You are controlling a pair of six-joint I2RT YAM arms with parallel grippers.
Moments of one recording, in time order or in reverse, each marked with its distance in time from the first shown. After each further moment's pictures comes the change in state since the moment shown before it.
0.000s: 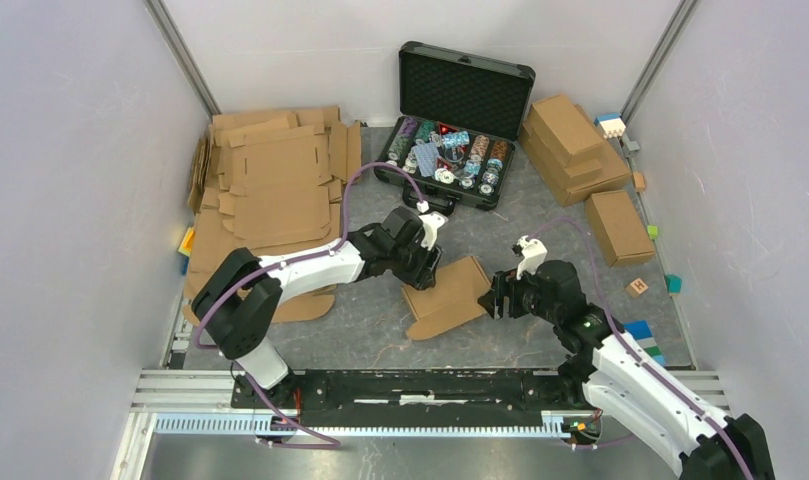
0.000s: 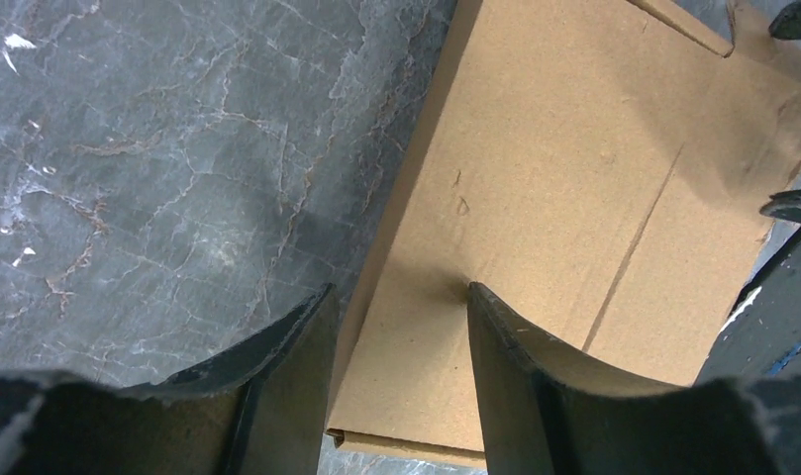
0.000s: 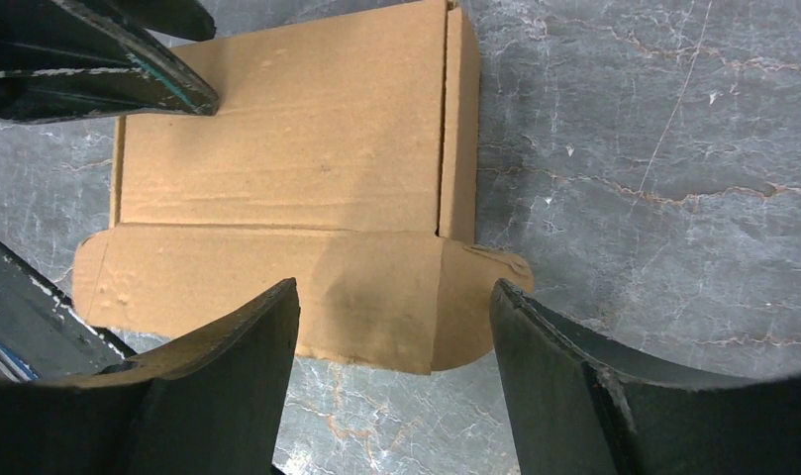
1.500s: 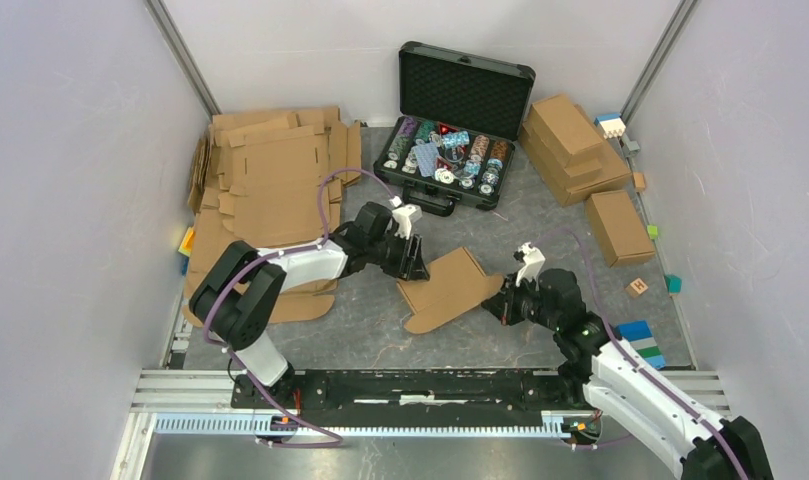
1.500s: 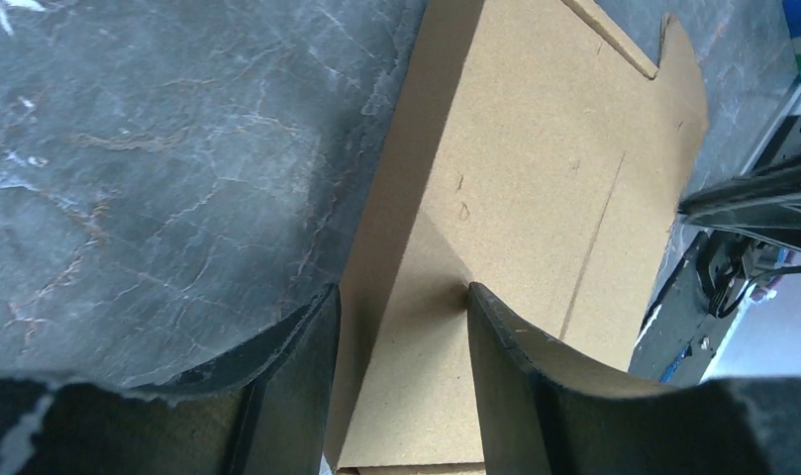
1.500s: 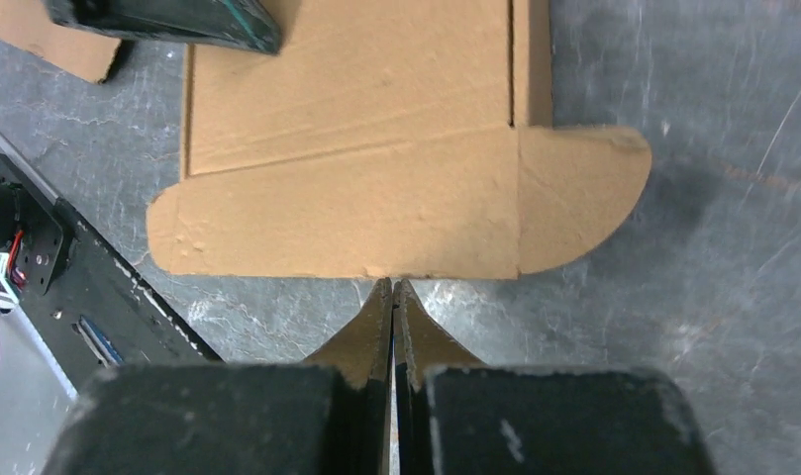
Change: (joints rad) left arm 0.182 0.026 -0.149 0.274 0.289 -0.130; right arm 0.000 -0.080 -0.149 0.144 -0.112 0.150
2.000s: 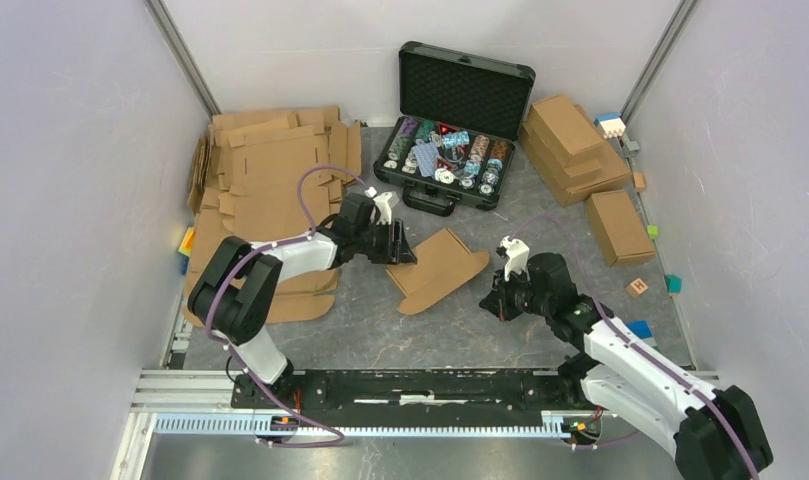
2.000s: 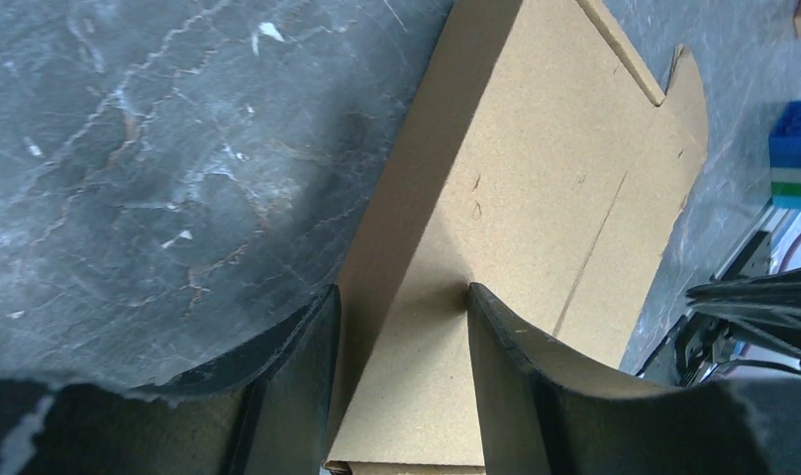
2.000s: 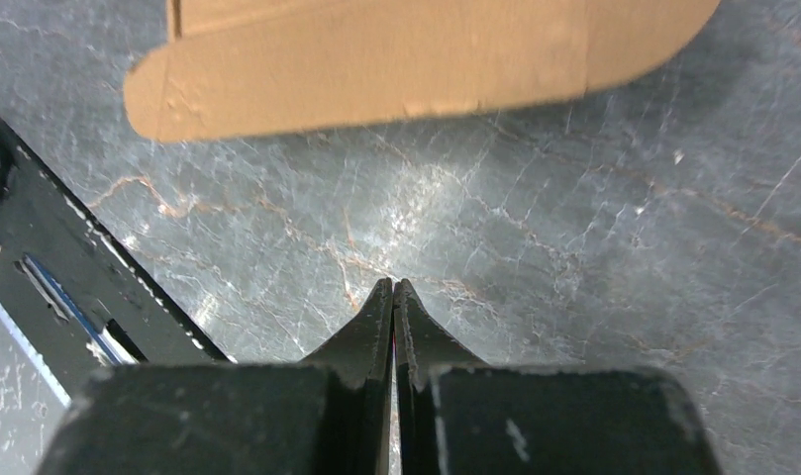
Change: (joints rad) left arm 0.116 0.019 0.007 0.005 -0.035 -0.113; right arm 0.000 0.199 0.202 -0.142 -0.049 -0.226
